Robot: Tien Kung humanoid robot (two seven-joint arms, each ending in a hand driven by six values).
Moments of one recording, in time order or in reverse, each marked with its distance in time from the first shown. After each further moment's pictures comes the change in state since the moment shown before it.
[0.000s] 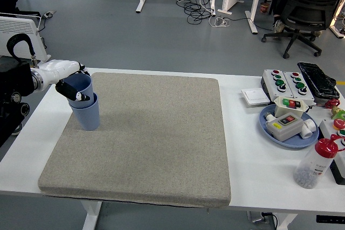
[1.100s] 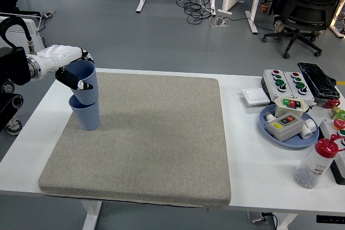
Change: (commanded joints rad) left arm 0.019 0.048 -0.108 -0.228 0.033 -0.101 0.050; right arm -0.014 0.003 0.006 0.000 -0.007 -0.001 -0.002
